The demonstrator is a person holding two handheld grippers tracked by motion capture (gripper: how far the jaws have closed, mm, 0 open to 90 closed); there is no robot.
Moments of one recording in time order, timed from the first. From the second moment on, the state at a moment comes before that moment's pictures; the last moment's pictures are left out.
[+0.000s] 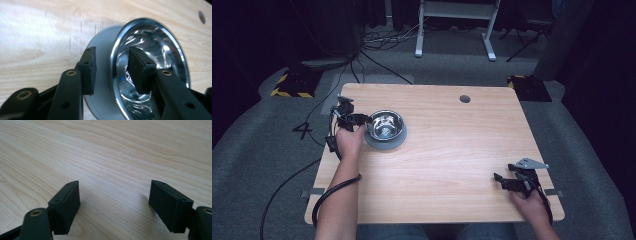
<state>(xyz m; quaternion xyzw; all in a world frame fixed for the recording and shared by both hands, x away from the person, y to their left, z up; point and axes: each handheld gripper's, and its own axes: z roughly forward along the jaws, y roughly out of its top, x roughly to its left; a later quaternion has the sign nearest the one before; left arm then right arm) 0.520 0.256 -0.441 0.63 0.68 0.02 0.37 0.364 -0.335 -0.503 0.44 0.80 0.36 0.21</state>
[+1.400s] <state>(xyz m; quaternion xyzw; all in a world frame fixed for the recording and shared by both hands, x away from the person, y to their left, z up) 0.376 0.233 -0.358 0.74 0.50 0.12 0.43 0.364 -0.335 -0.503 0.44 0.80 0.36 0.21</state>
